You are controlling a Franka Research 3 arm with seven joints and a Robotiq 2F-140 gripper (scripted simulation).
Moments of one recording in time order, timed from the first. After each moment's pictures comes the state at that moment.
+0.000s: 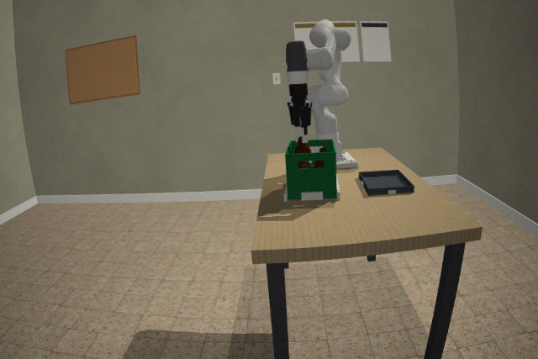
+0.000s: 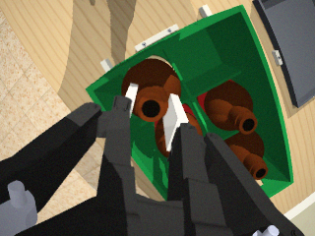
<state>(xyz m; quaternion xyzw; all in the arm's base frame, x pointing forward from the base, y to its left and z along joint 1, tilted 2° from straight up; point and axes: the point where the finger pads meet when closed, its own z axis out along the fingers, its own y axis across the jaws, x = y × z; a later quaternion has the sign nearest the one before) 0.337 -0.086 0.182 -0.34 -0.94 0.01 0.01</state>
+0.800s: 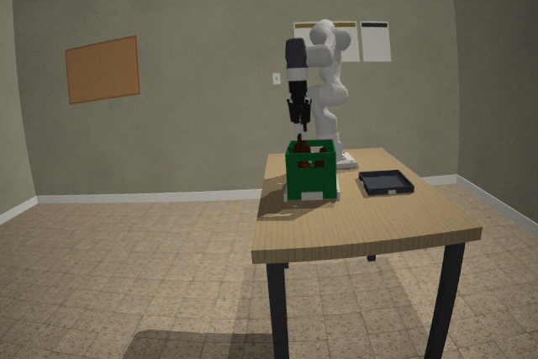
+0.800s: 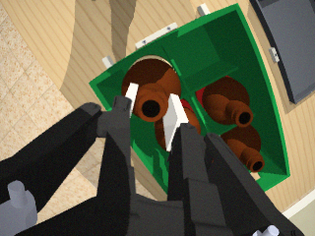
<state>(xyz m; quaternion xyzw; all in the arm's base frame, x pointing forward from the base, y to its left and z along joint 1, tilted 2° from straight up) 0.340 -0.087 0.195 -0.34 -0.94 0.01 0.01</state>
